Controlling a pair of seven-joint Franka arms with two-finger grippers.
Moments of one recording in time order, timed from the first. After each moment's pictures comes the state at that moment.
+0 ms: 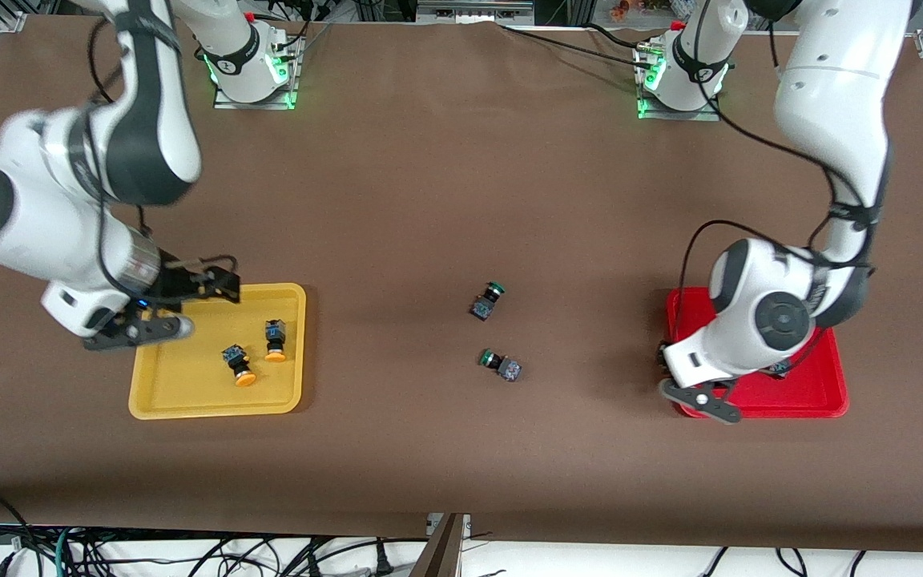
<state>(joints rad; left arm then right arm) -0.02 0.67 -0.13 -1.50 0.12 2.16 0.18 0.72 0.39 -0.68 -1.47 0.31 1.76 -0.16</state>
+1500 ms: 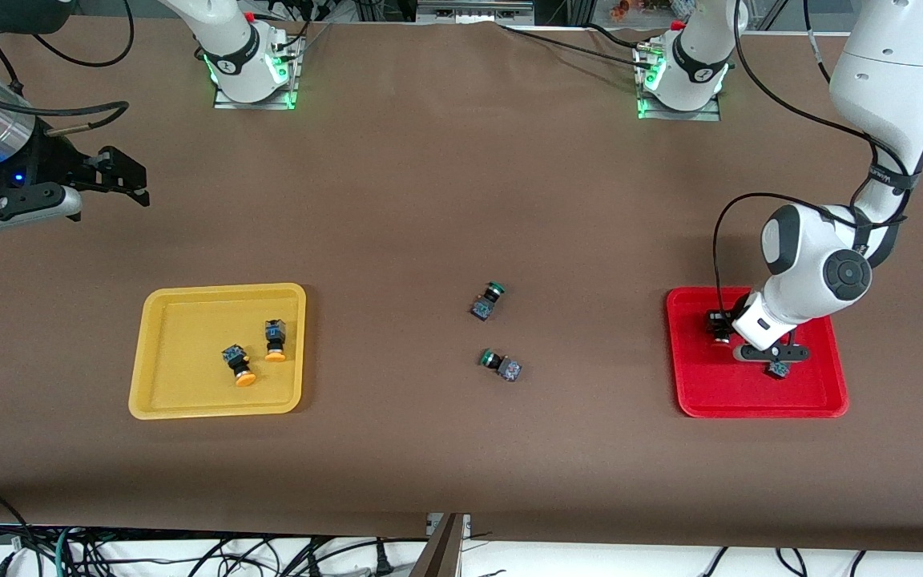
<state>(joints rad) 0.19 0.56 -0.17 -1.95 0.07 2.48 -0.03 0.18 0.00 -0.08 -1.67 0.02 1.67 -0.14</state>
